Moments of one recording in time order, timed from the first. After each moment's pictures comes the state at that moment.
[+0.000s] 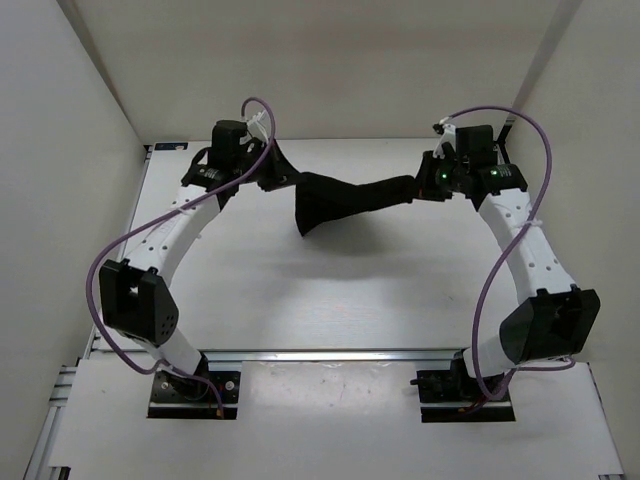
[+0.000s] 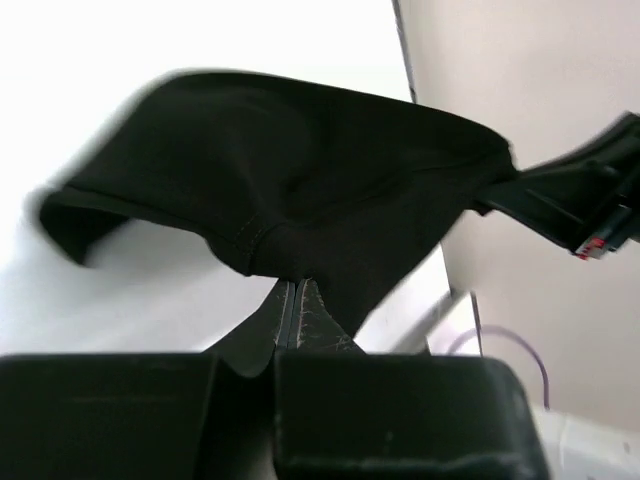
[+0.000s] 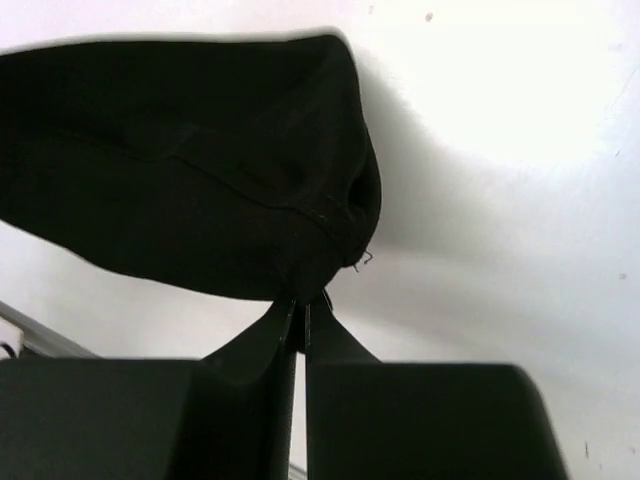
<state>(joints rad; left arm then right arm) -0.33 1.62 1.51 -0.37 0.48 -0.63 0.16 1.49 1.50 -0.75 -0.38 0.23</state>
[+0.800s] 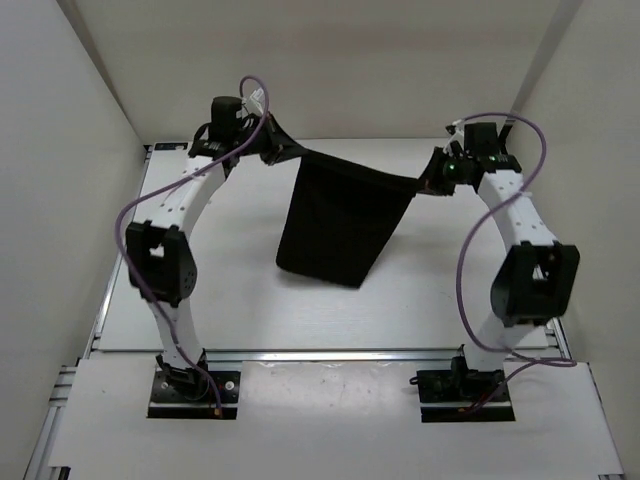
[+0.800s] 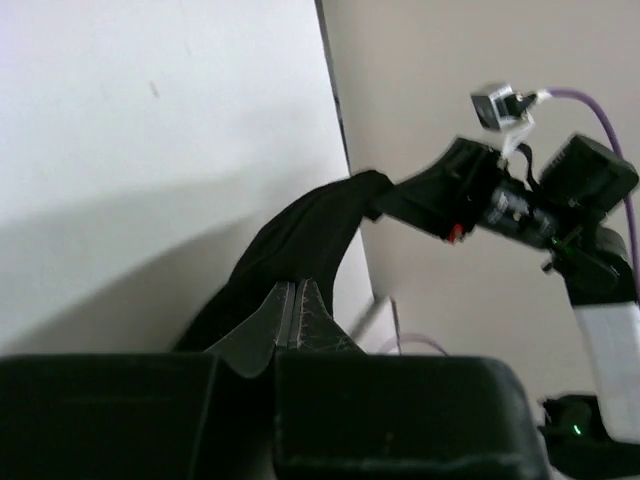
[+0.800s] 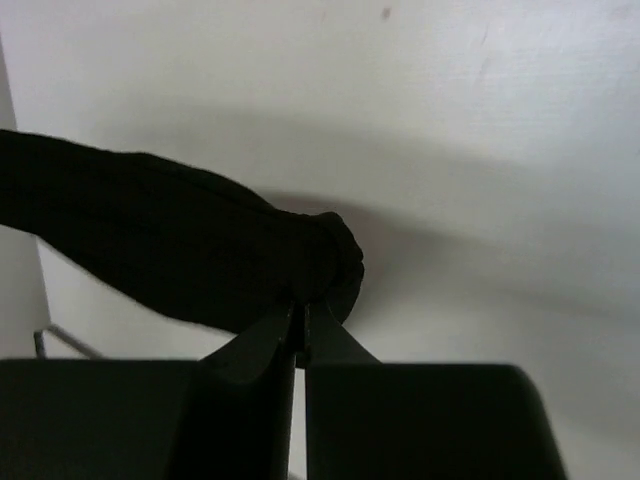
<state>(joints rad) -0.23 1.82 1.70 -0.31 0.74 -0.78 0.05 1.63 1.47 -0.67 -0.51 0.34</state>
